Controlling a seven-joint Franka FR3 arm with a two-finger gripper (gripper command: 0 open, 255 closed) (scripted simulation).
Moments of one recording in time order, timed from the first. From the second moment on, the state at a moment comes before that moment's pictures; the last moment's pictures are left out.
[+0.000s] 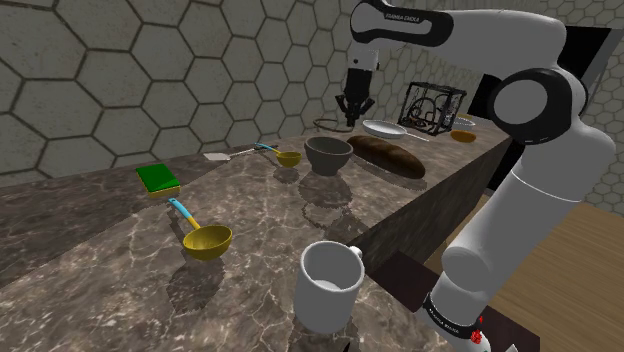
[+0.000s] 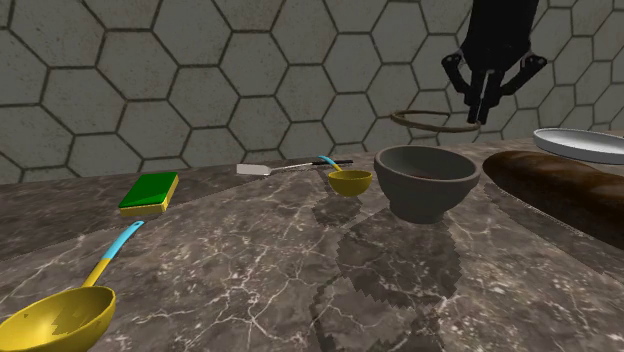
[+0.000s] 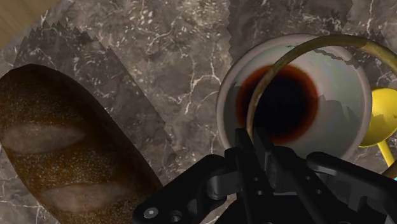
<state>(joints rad) -0.26 -0.08 0.01 -1.61 0.07 1.41 0.41</state>
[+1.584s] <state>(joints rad) -0.26 -0.12 0.01 -1.83 0.07 1.59 0.39</state>
